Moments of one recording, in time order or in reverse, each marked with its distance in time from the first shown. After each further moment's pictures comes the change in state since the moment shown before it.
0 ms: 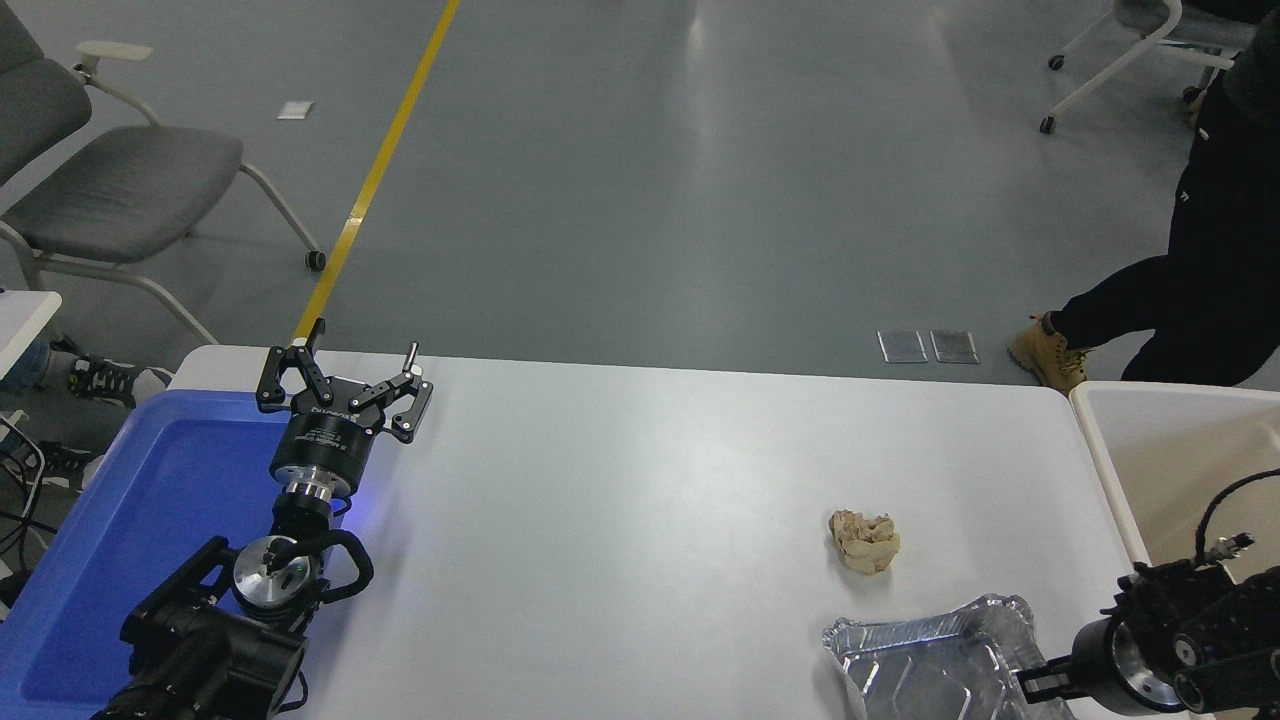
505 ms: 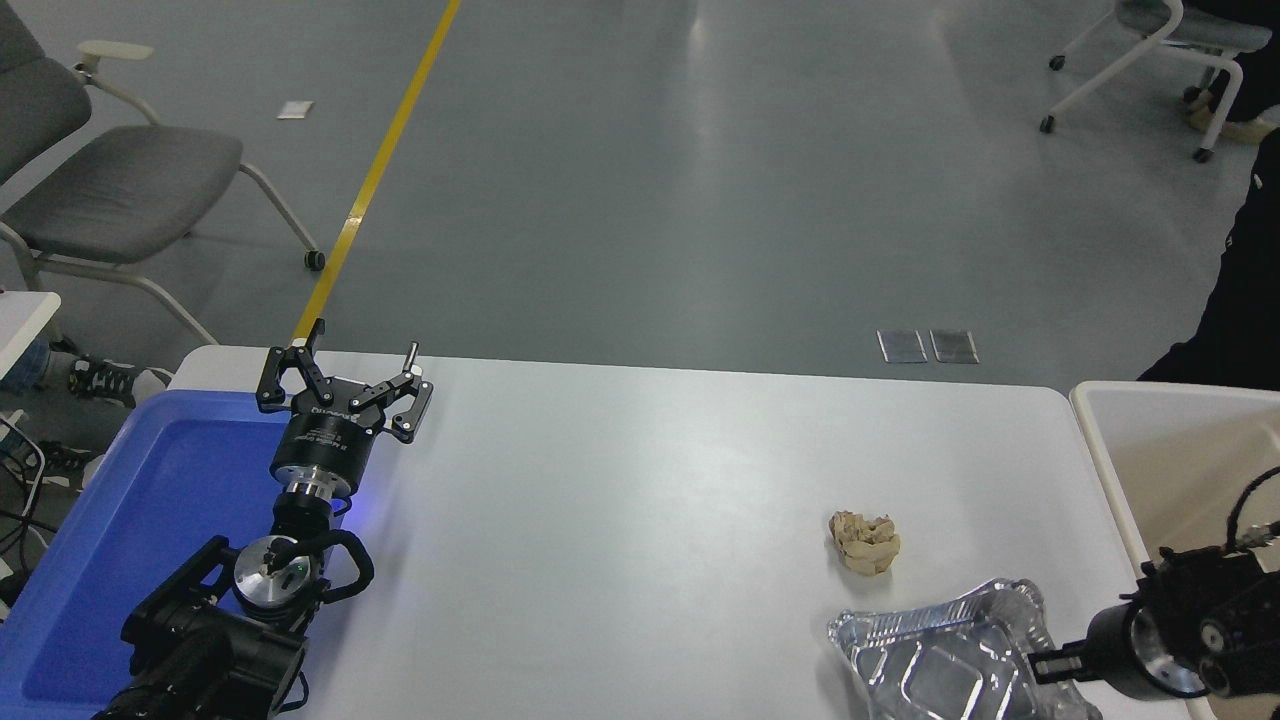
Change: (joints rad) left arm 0.000 0.000 0.001 0.000 0.000 0.000 0.001; right arm 0.182 -0.155 -0.009 0.152 -0.006 0.052 0.029
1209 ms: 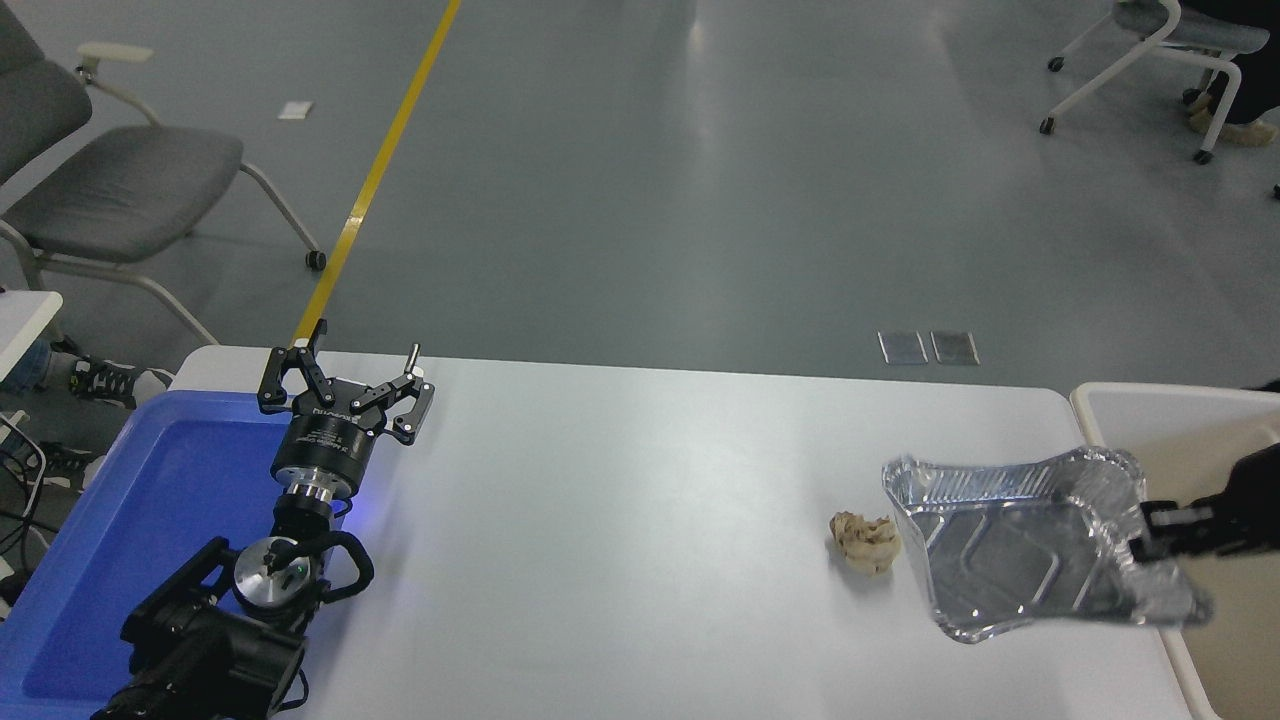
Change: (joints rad) left arm 0.001 0.000 0.000 0.000 0.001 0.000 0.001; right arm 0.814 -0.386 -0.013 0.104 -0.065 0.721 -0.003
